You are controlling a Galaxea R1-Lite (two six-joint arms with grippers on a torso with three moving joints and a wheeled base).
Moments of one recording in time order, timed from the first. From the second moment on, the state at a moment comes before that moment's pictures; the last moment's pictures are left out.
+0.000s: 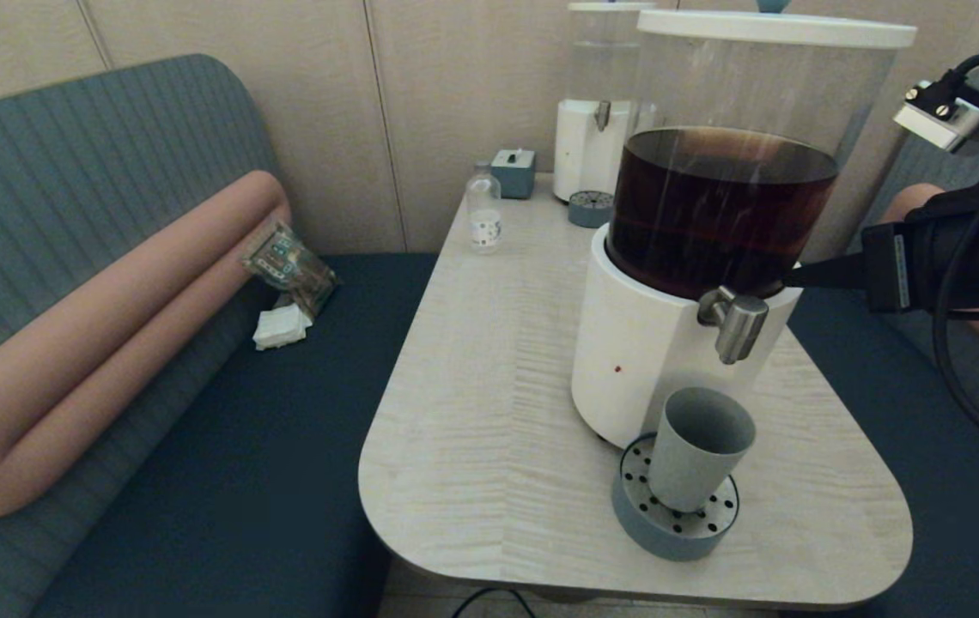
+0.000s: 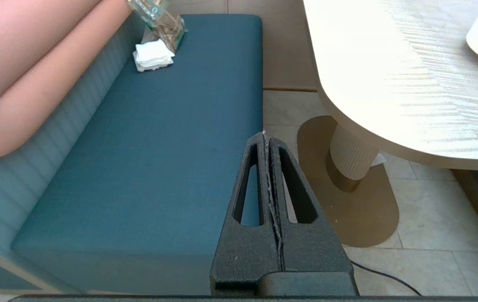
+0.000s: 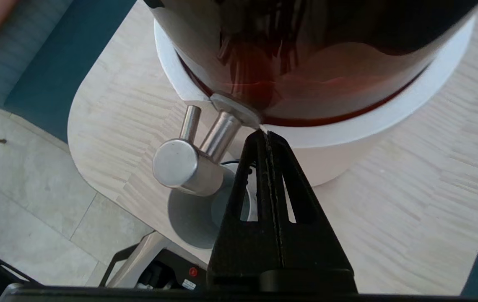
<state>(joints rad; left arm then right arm) -0.01 0.00 0.00 -0.01 -0.01 -0.03 0.28 1.47 -1.38 0.38 0.18 0.07</state>
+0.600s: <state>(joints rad) -0.01 0.00 0.00 -0.01 -0.01 -0.03 0.35 1.49 -1.38 0.38 0.17 0.01</state>
